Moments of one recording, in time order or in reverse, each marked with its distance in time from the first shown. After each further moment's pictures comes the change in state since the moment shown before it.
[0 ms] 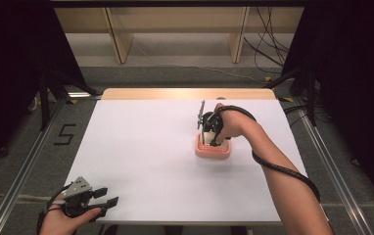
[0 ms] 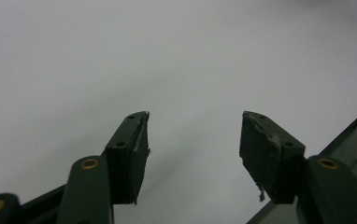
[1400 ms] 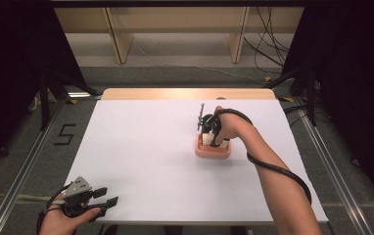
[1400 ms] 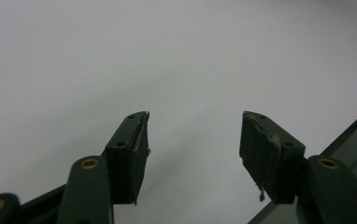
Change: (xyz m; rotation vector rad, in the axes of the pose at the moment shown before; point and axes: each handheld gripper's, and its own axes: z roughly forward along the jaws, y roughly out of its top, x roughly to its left) left arm 0.000 0.000 0.000 -0.012 0.006 -0.016; right arm -0.009 -0.002 0.030 0.018 0.006 0.038
